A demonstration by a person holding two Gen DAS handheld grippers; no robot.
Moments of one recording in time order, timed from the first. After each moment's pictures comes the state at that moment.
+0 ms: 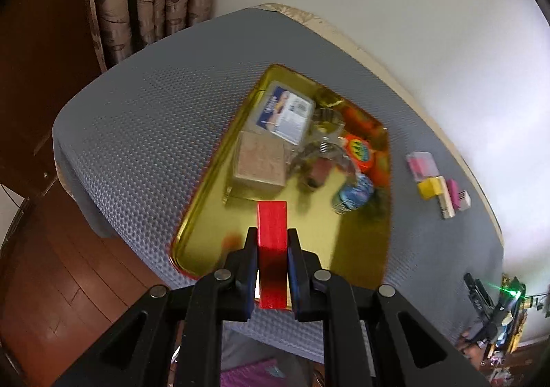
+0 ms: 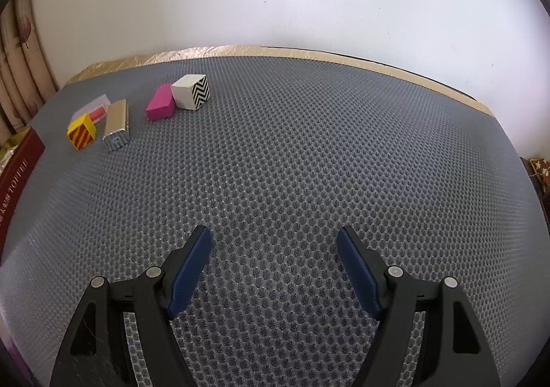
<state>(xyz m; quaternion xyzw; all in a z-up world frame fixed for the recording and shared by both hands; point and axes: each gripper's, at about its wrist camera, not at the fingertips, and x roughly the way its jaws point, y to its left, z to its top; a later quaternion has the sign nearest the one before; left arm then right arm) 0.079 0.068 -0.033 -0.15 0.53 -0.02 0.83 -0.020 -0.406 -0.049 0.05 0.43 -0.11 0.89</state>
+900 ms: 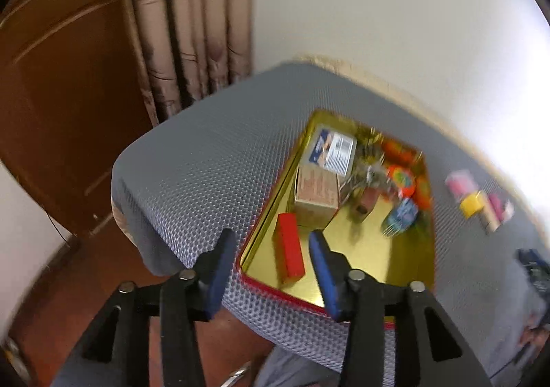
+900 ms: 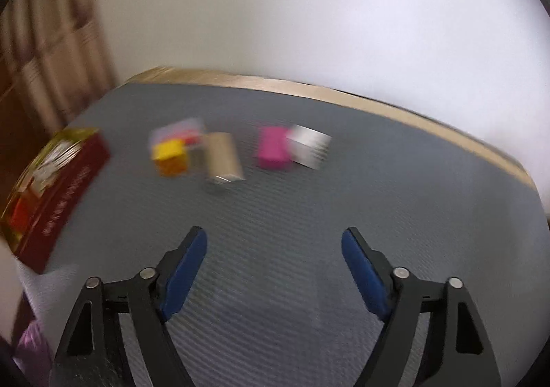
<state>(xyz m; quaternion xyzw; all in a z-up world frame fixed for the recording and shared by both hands) 0.029 0.079 -0.023 -0.09 0.42 0.09 0.90 0.047 -0.308 -0.006 -0.01 0.41 0.03 0.91</state>
